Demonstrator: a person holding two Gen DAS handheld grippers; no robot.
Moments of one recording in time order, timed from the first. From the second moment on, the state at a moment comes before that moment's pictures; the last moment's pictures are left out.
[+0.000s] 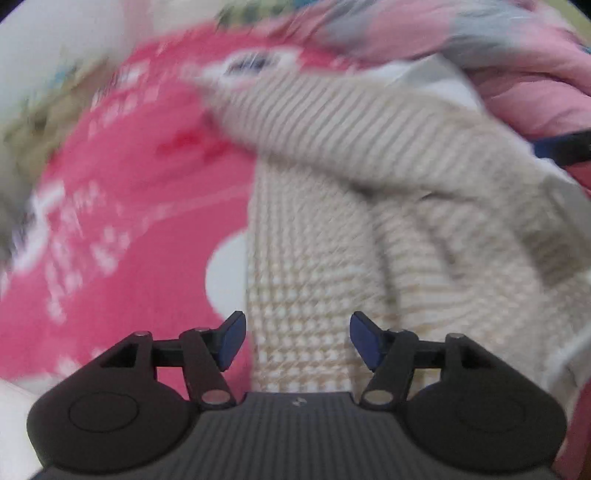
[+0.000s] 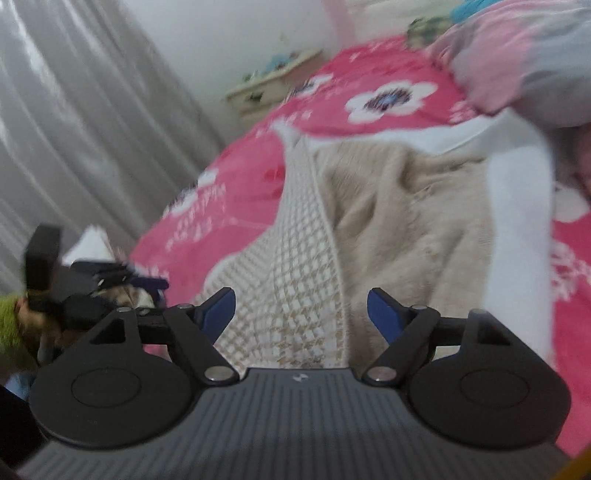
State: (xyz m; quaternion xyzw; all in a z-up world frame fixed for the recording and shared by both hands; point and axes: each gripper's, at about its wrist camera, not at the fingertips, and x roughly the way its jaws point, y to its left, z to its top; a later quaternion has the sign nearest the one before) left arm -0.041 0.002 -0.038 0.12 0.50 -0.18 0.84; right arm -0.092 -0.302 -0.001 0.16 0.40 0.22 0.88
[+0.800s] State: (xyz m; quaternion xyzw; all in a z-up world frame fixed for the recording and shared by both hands) left arm 0.015 0.052 0.050 -0.05 0.40 -0.10 0.91; right arm -0.005 -0.278 -0.029 0.18 0.47 0.26 0.82
